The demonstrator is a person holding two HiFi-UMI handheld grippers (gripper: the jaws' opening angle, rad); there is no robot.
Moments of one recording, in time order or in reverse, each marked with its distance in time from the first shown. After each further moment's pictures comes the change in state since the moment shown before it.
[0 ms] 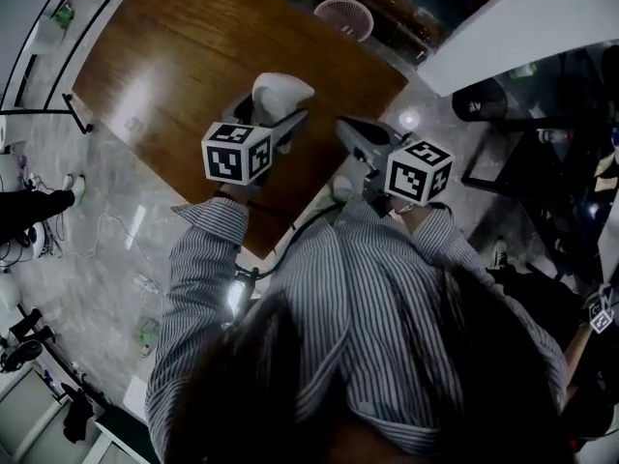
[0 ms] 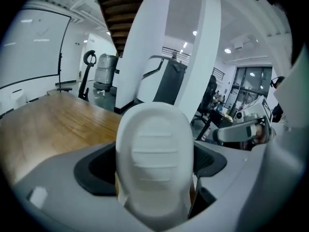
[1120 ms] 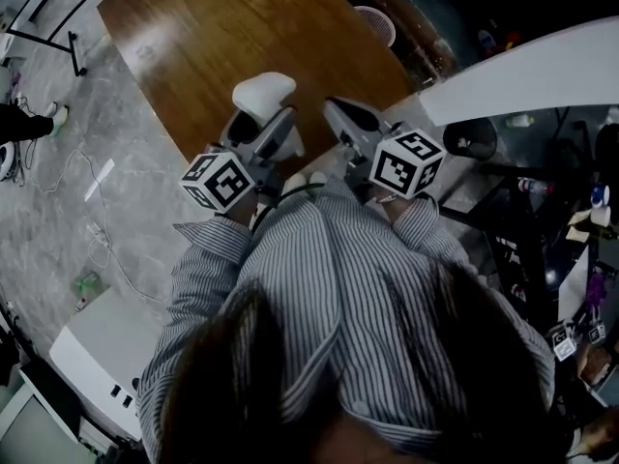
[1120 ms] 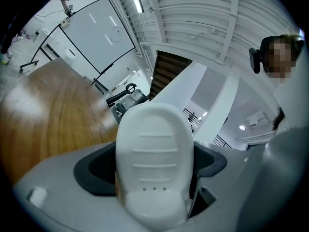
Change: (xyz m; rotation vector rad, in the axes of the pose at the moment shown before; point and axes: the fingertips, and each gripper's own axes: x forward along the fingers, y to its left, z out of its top) left arm -0.133 -0.025 -0.025 -0.562 -0.663 0.016; right arm 0.018 0.080 -0.008 -0.168 0.055 0.163
